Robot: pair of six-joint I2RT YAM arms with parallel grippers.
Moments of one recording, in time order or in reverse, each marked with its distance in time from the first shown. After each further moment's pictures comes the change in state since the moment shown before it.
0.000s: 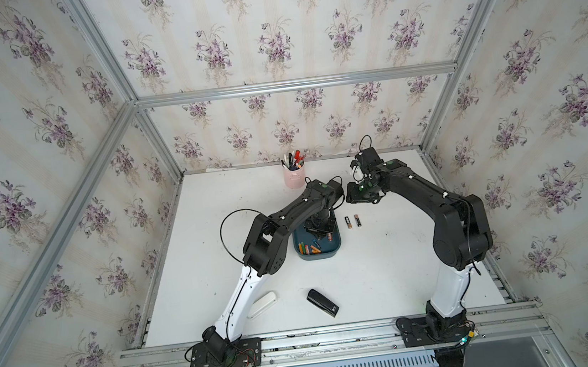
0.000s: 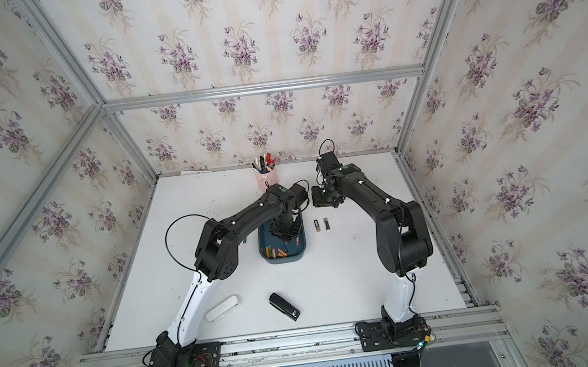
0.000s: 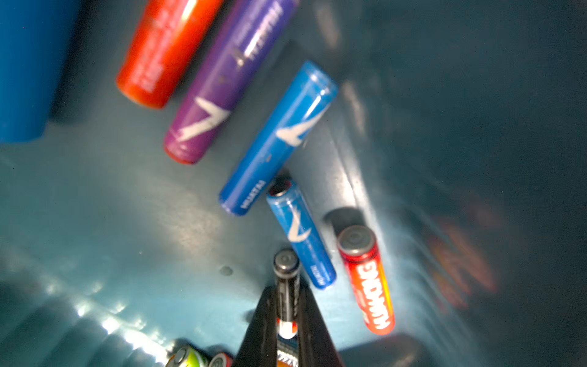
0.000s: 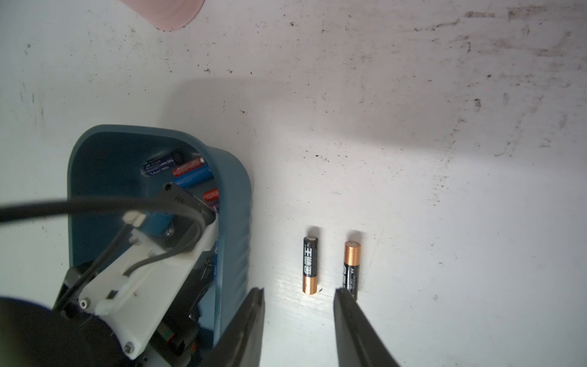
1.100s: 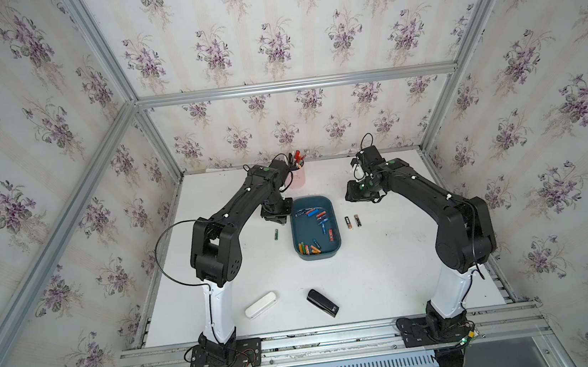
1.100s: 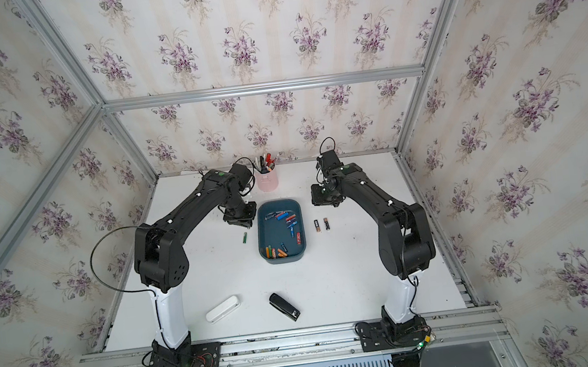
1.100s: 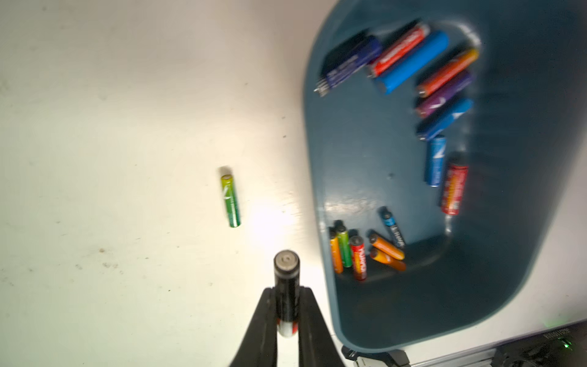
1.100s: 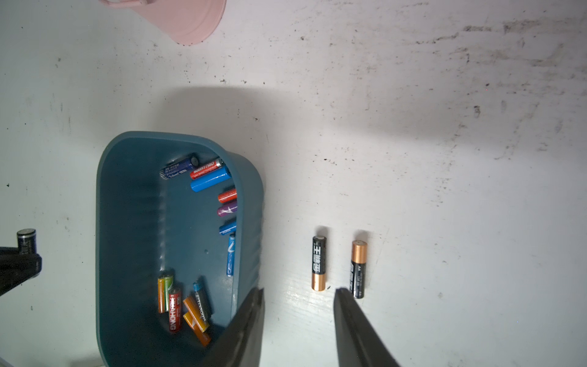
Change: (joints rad) left arm 0.325 -0.433 -0.394 0.071 0.068 0.058; right arm 0.005 -0.026 0.001 0.001 -0.013 0.016
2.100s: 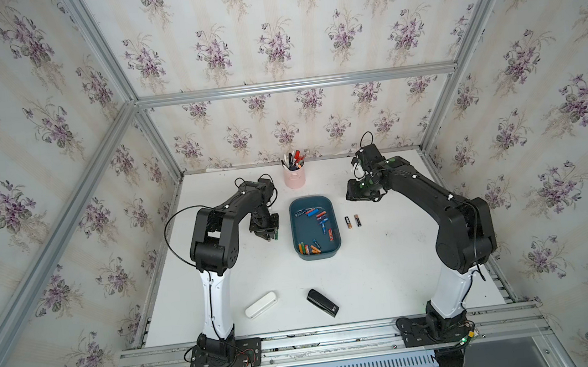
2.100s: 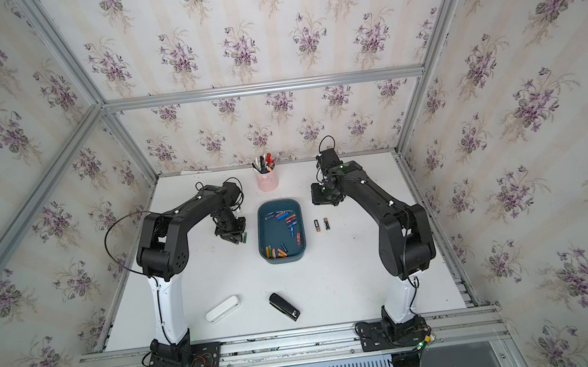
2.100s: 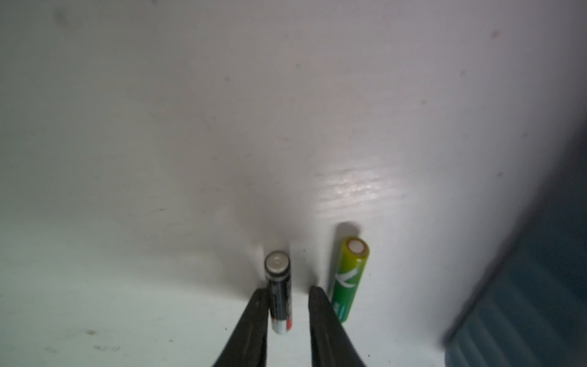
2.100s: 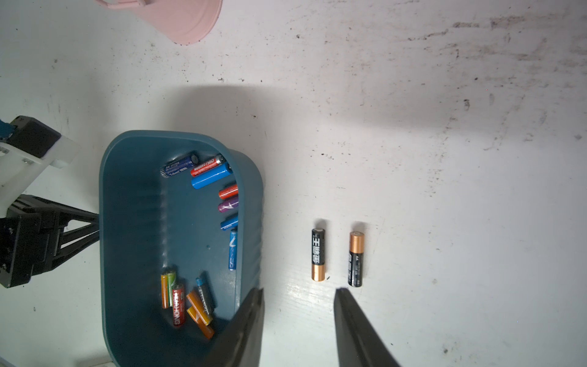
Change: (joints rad) left arm 0.109 0.112 -0.180 0.146 0.006 0.053; right arm 0.006 -0.005 0.031 -0.047 0.019 0.018
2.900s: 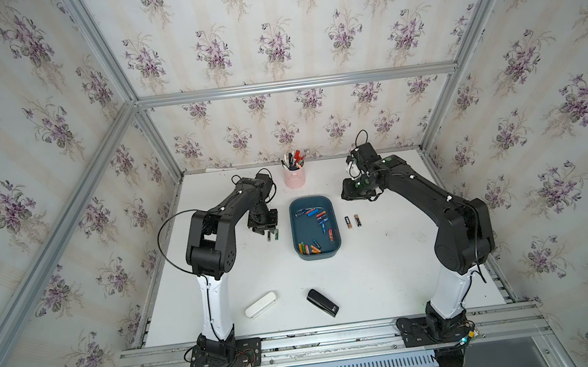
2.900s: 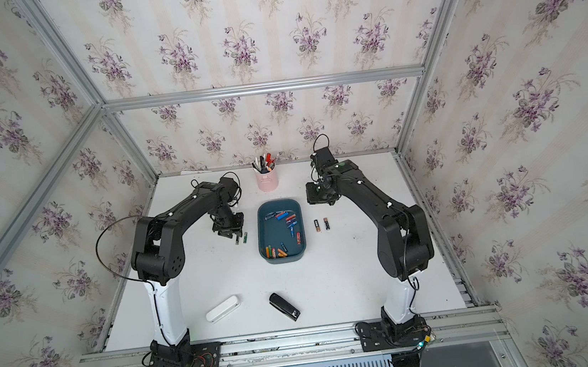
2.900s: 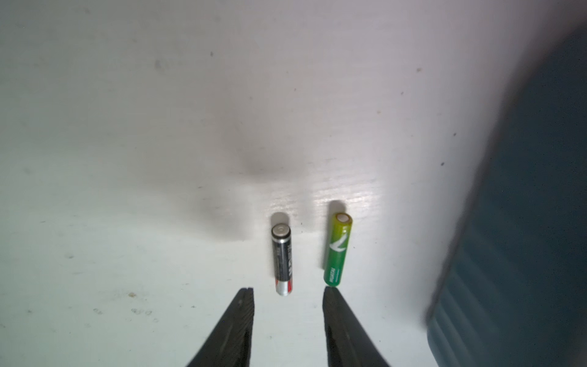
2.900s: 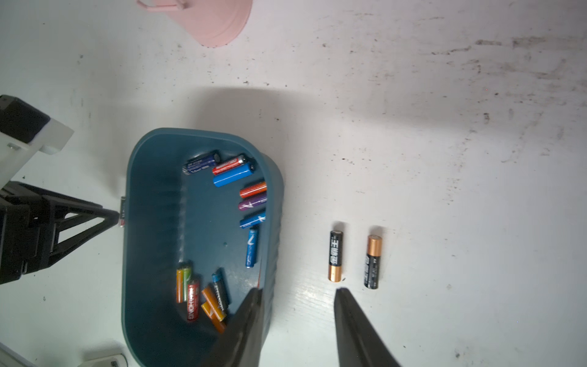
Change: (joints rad) left arm 0.000 -0.068 0.018 -0.010 -0.027 -0.012; right arm 0.068 0.000 0.047 -0.019 0.006 0.003
